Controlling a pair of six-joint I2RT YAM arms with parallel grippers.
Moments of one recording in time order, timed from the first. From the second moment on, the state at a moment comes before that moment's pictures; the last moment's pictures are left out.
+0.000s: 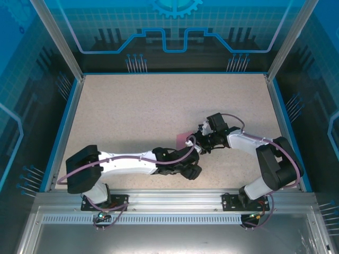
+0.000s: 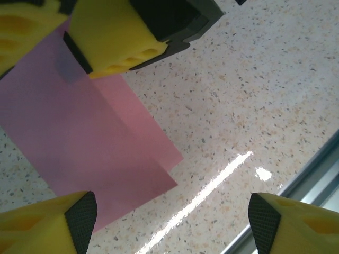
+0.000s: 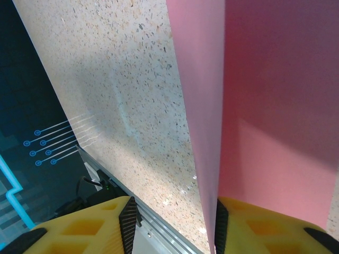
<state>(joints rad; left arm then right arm) -1.19 1.64 1.06 -0.44 -0.16 -0.55 0.41 1.53 0.73 -0.26 -0.74 0.89</state>
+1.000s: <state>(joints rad) -1.21 1.79 1.17 -0.57 -0.33 -0.56 0.40 1.56 0.75 -0.28 -0.74 0.87</state>
